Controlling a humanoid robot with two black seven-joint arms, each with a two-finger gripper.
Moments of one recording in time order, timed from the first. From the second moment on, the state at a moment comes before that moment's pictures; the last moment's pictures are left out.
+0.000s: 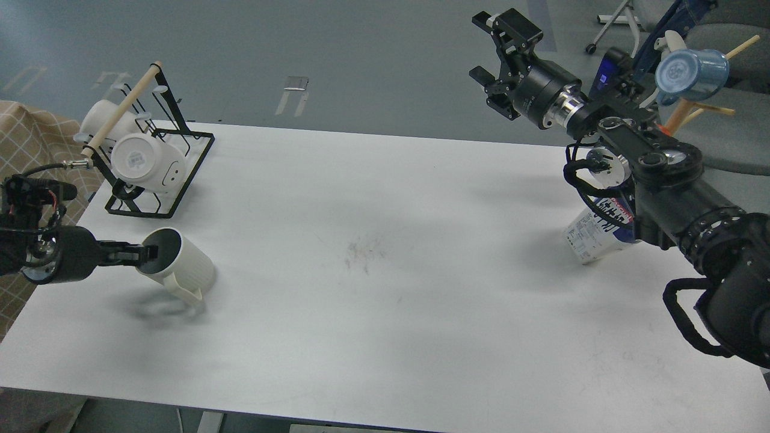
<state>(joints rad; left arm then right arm) -0.53 1.06 -0.57 -1.22 1.63 -0.49 -0.28 1.20 0.00 0.27 0.17 -0.41 0.49 0.49</state>
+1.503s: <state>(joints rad) -1.03 0.50 -0.29 -1.26 1.74 -0.49 -0.08 1.36 0.00 0.36 0.18 -0.40 0.40 0.49</state>
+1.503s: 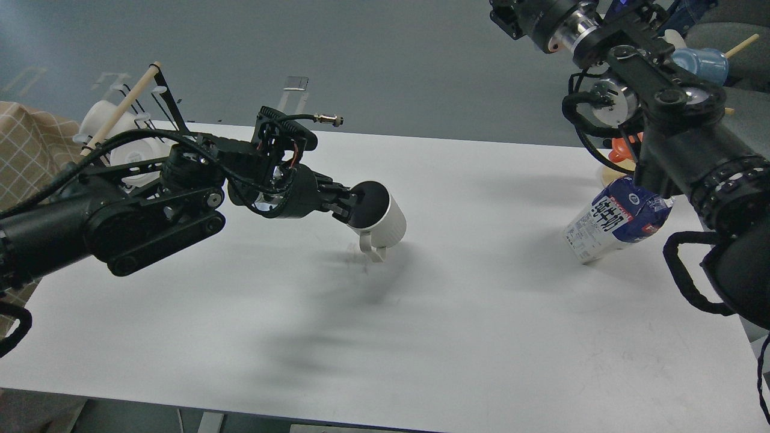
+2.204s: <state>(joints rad) -1.13 0.43 -0.13 -1.16 1.74 -0.49 -0.09 1.35 0.00 0.36 0.19 -0.40 0.40 0.49</state>
